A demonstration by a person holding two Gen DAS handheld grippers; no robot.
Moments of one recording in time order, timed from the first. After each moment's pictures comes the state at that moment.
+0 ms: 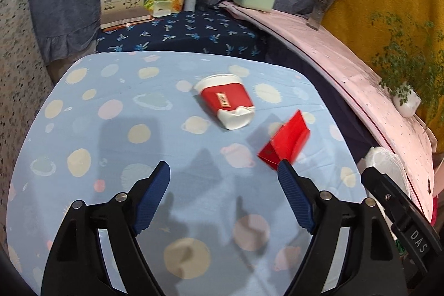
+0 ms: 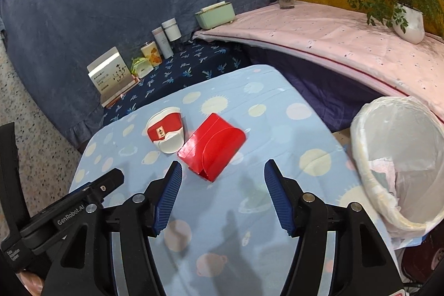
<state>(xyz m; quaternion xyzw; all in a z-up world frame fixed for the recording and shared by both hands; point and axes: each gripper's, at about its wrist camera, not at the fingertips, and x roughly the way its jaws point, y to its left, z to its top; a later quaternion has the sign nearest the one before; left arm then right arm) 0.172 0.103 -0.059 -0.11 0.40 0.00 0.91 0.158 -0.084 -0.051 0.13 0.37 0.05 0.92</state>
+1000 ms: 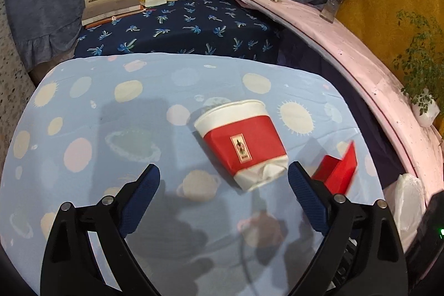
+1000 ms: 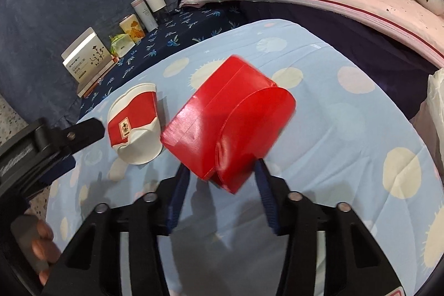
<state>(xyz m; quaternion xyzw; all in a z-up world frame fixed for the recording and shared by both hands) 0.297 0.114 -0.097 -0.11 0.44 -0.01 0.89 0.259 -0.051 -0.140 0.16 0.44 0.03 0.89</state>
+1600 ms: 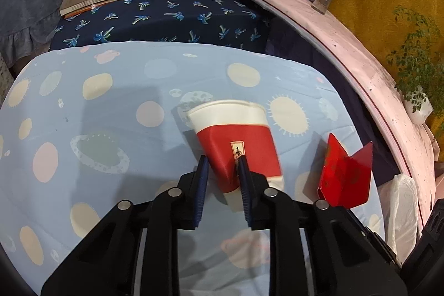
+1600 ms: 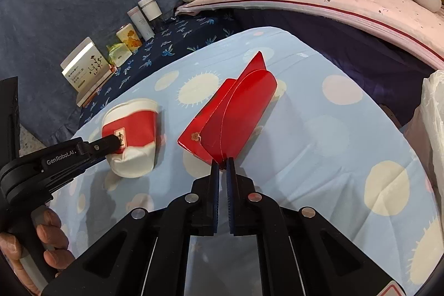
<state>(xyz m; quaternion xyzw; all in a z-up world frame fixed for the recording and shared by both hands) 0.314 0.105 -0.110 -0.12 0.45 -0.05 0.88 0.261 -0.073 -0.133 0.17 0.42 0.03 0.89</state>
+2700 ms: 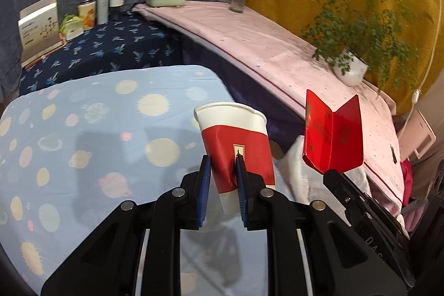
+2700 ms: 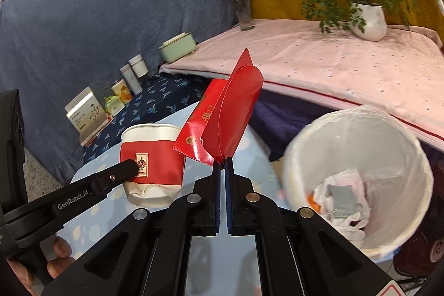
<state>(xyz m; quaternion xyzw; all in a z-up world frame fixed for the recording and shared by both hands) 0.206 -0.043 -0.023 -0.06 0.40 -0.18 0.90 0.142 -0.193 -0.033 0.18 0.32 -0.03 0.93</state>
